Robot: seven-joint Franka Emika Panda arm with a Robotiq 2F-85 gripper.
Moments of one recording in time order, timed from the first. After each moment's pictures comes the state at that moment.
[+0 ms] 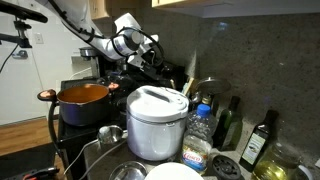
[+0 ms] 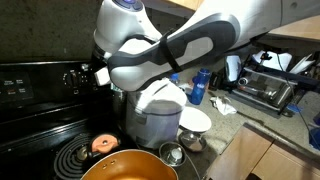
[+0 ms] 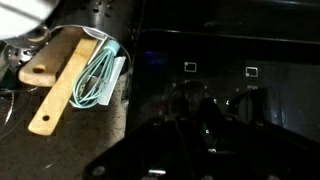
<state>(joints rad) 0.41 0.36 -0.13 -1.76 -0.51 2.79 0.62</state>
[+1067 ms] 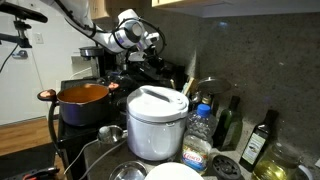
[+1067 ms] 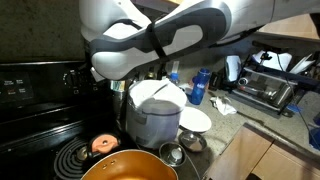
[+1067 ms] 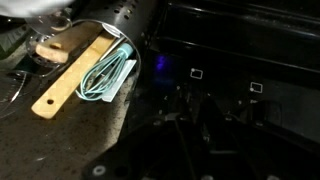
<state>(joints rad) 0.40 0.40 -0.08 -1.62 -0.51 2.54 0.48</state>
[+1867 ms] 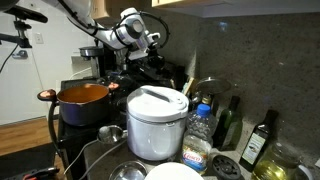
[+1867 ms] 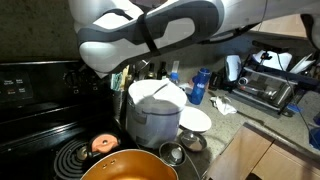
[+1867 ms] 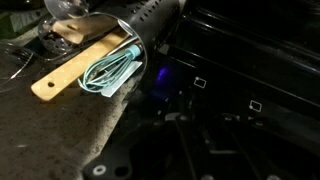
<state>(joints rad) 0.39 0.44 -0.04 -1.53 -0.51 2.38 0.30</state>
